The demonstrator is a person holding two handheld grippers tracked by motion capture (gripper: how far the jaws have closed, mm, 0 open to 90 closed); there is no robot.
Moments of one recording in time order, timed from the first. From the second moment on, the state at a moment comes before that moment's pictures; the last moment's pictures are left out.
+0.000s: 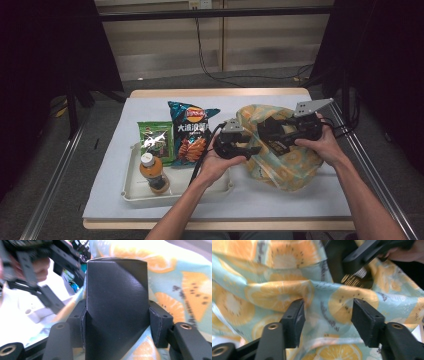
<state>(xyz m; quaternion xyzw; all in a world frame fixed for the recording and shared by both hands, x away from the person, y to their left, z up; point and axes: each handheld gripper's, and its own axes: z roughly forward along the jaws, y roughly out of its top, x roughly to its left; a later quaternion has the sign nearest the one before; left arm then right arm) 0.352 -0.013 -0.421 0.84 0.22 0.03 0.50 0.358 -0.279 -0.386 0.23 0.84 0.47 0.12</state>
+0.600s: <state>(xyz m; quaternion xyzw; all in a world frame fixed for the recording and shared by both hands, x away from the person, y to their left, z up) 0.365 0.000 -0.401 0.82 0.23 0.05 0.53 0.349 -0.282 -0.389 0.22 0.85 0.47 0.11</state>
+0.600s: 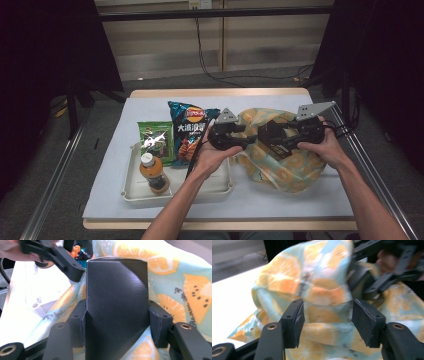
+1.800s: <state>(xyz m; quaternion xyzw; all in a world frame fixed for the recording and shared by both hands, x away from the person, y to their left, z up) 0.373 -0.002 -0.445 0.85 0.26 0.01 0.46 0.348 -0.284 -0.342 0.21 0.80 0.55 0.12</state>
